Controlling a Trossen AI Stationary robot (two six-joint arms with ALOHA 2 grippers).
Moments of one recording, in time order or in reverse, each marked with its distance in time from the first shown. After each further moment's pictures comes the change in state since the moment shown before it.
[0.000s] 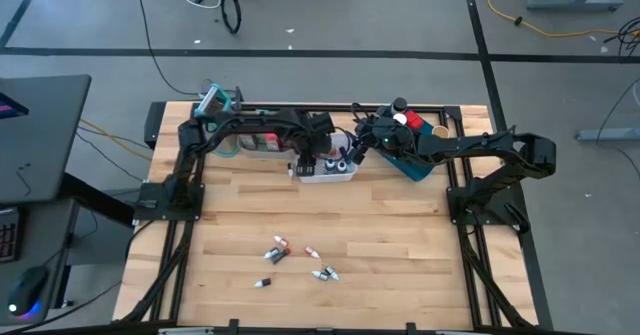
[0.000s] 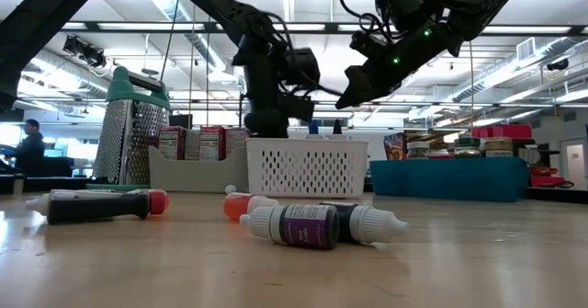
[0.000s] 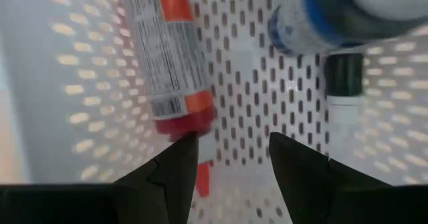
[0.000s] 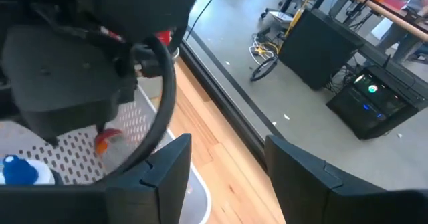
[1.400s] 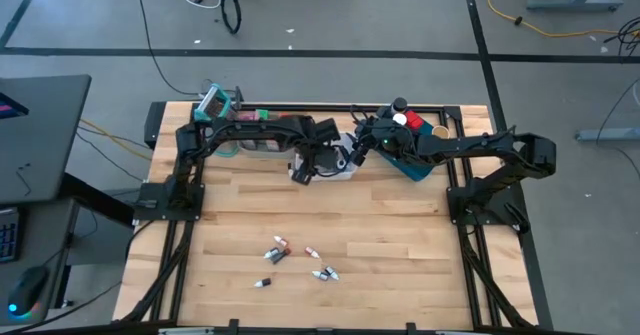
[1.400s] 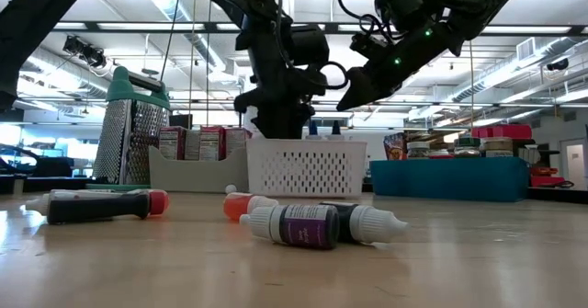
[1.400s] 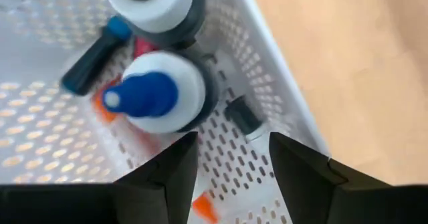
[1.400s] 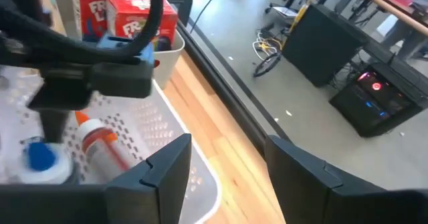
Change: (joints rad) left arm -0.090 -0.029 0.041 -0.008 0.087 0.331; right arm 0.002 -0.001 0.000 -0.027 0.000 -0.001
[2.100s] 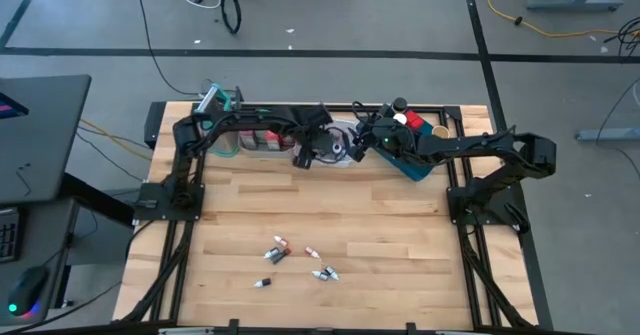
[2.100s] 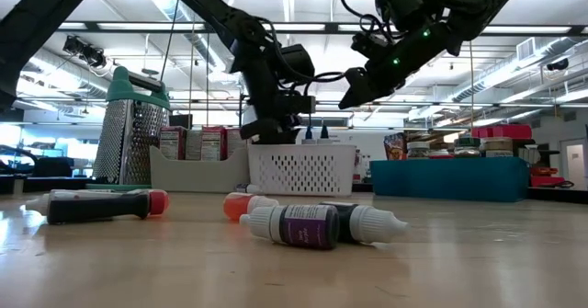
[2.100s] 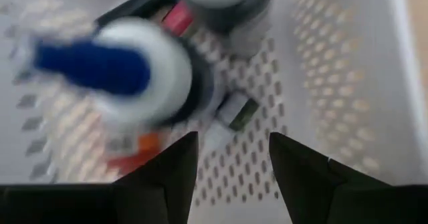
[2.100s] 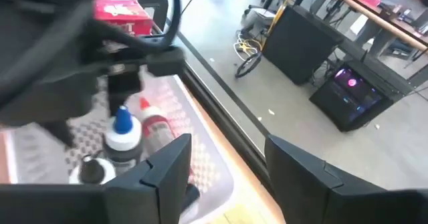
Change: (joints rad) left arm 0.131 -0.001 -0.106 0.217 -0.077 0.038; right arm -0.001 0.000 0.000 0.026 0.070 0.005
